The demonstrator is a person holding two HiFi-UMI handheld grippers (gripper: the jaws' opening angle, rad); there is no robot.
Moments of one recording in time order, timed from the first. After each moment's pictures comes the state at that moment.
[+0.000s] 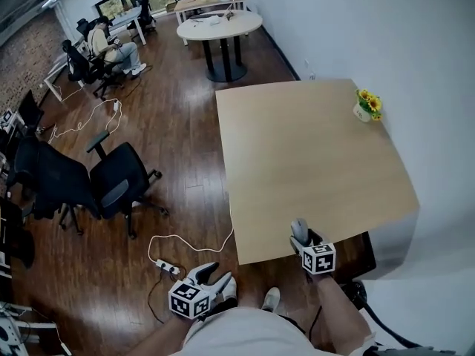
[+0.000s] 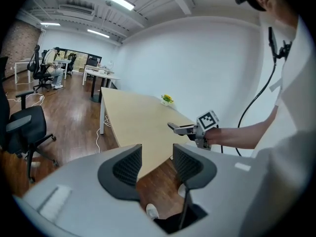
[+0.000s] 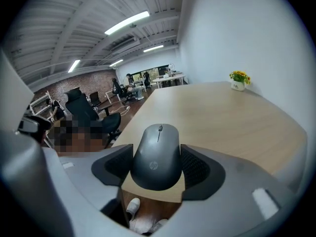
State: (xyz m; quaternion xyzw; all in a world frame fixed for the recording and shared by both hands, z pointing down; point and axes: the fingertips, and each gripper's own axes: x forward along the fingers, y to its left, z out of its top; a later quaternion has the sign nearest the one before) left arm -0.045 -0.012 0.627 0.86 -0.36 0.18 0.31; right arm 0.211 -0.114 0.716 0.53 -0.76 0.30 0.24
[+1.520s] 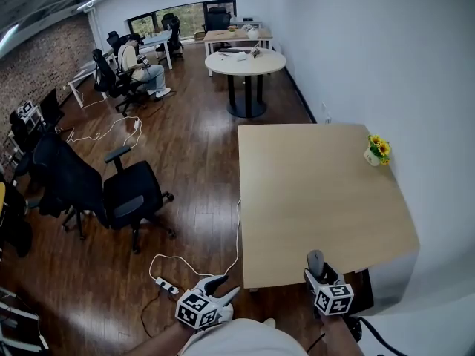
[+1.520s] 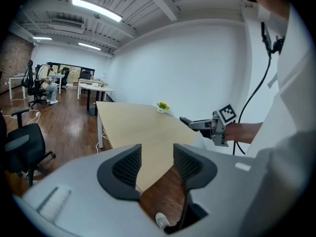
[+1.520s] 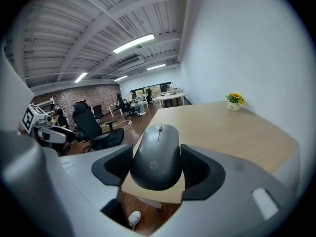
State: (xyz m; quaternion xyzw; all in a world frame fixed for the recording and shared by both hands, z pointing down) left arm -0.042 -0.022 0.595 0.89 -0.35 0.16 0.24; right arm 0.216 -0.080 0.617 0.55 -0.78 0.24 0.17
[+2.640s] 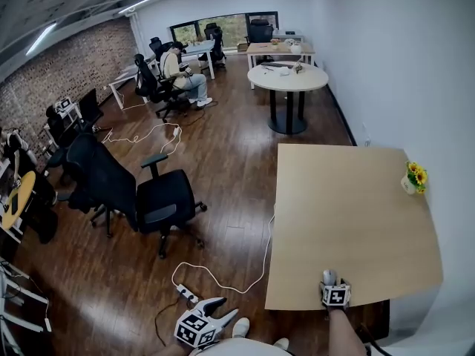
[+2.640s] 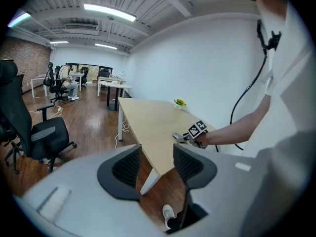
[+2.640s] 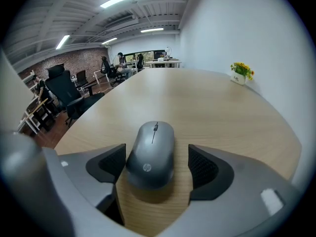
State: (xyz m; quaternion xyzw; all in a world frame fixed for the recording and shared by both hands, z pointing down) left arm -0.109 -0.005 0.609 0.84 -0.44 0.19 0.27; right arm 0.246 -0.177 0.828 0.55 -0.70 0.29 0.35
